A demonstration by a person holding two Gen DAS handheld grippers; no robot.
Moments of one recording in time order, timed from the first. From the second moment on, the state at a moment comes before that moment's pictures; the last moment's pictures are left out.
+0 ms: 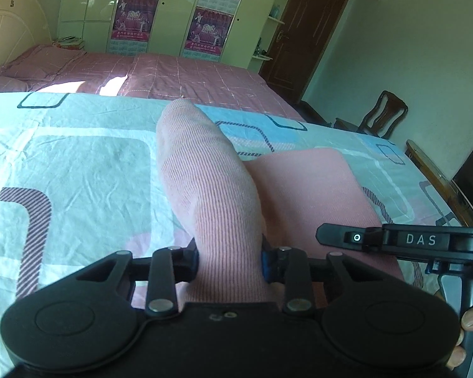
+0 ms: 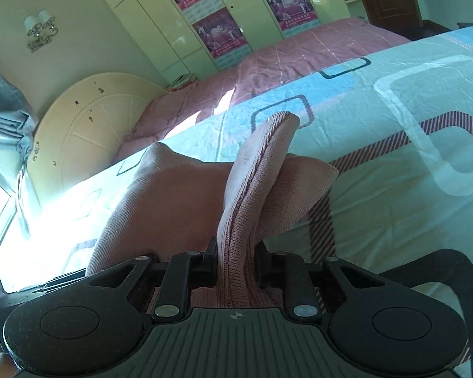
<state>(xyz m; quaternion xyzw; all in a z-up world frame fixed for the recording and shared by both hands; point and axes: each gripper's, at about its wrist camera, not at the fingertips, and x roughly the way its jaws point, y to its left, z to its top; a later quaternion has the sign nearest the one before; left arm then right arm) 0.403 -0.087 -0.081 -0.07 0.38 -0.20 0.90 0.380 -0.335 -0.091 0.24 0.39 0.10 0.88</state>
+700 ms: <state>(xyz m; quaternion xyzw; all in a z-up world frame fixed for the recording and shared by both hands) 0.390 0.174 -0.066 -0.09 0.36 -0.17 0.91 0.401 -0.038 -0.087 0.26 0.38 0.15 0.88</state>
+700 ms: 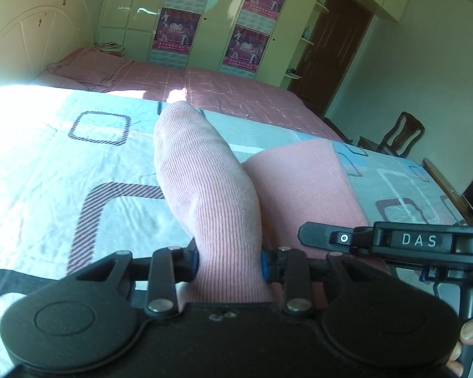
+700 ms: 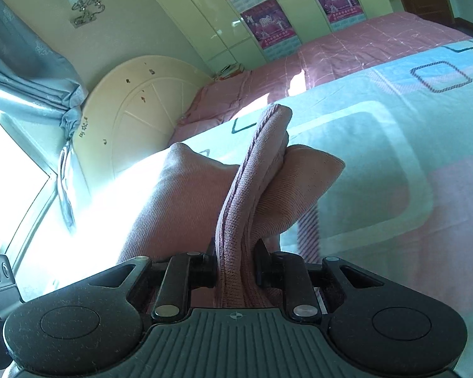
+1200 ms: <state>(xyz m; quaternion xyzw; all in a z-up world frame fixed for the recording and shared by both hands) 0.420 0.242 -0.127 -0.08 0.37 -0.14 0.91 0.450 -0.031 -0.157 0.23 0.45 0.09 0.86</state>
